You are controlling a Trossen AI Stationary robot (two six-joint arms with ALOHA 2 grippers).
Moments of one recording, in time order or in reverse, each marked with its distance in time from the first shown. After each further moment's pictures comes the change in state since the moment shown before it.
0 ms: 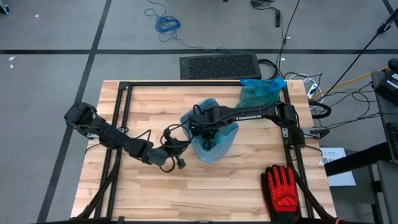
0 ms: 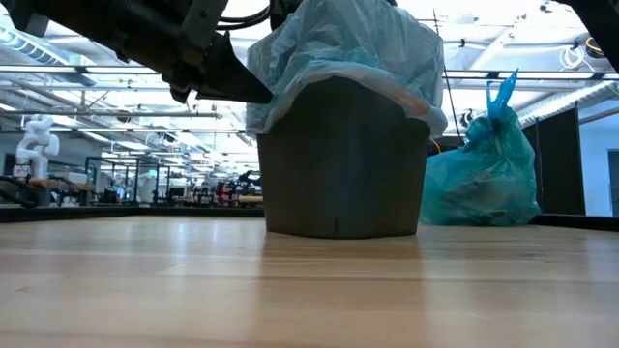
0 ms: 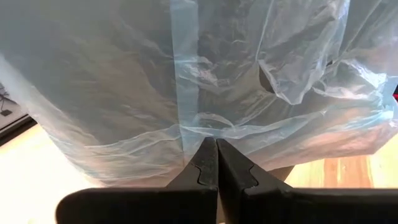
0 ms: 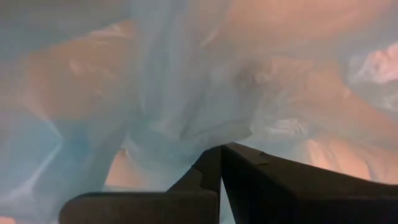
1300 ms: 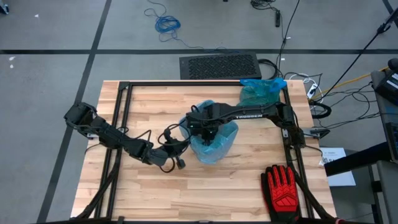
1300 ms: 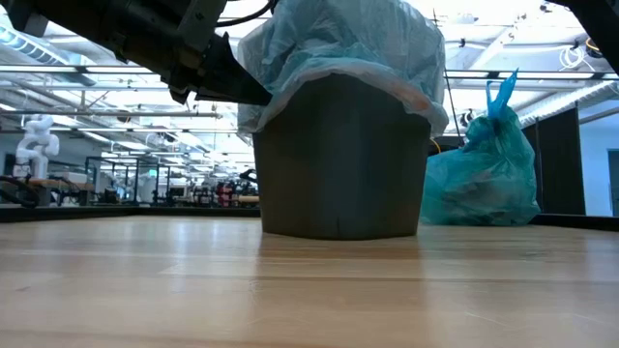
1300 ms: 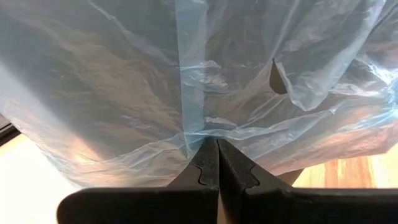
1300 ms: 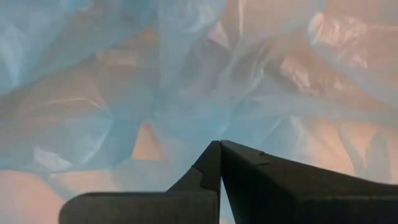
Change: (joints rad) left arm 0.000 0.000 0.000 -0.014 0.008 -0.002; right arm 0.015 0.025 0.178 -0.197 -0.080 0.072
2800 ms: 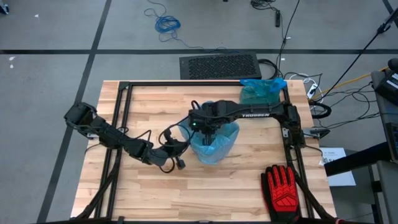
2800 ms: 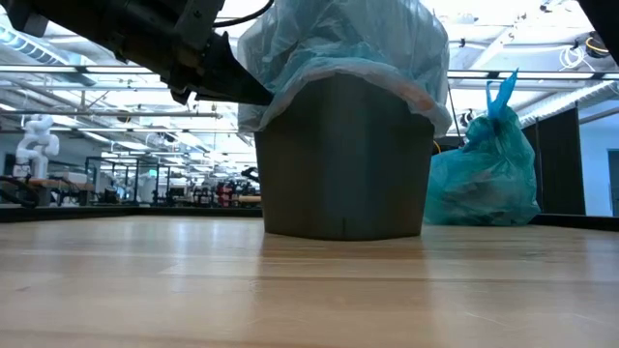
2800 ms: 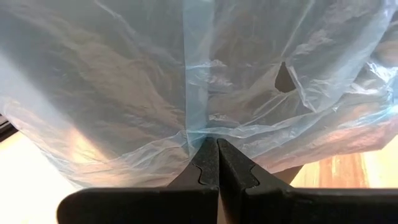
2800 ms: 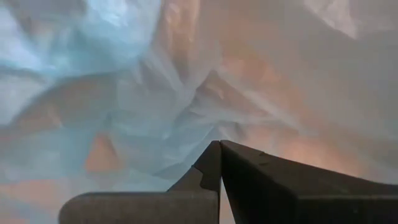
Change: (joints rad) left arm -0.003 0.000 0.000 0.000 0.016 0.000; right arm 0.021 -0.054 0.057 -0.013 0.183 -0.048
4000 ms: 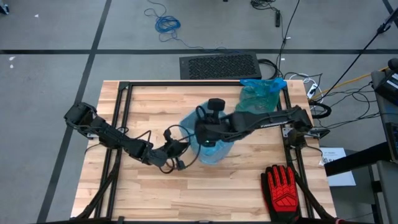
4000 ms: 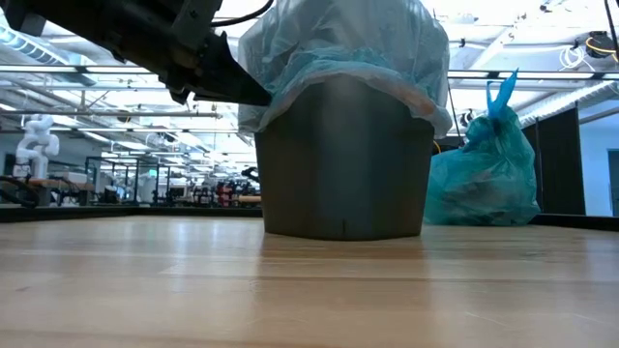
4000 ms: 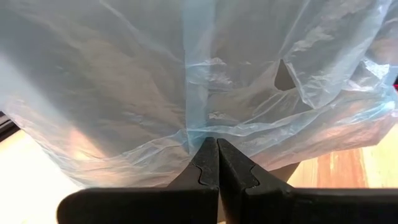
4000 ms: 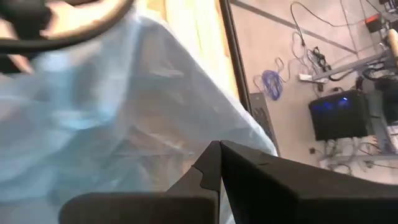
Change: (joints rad) left arm -0.006 0.000 0.000 -0.008 -0.001 0.002; right arm 0.195 -0.119 0.029 0.068 0.582 0.047
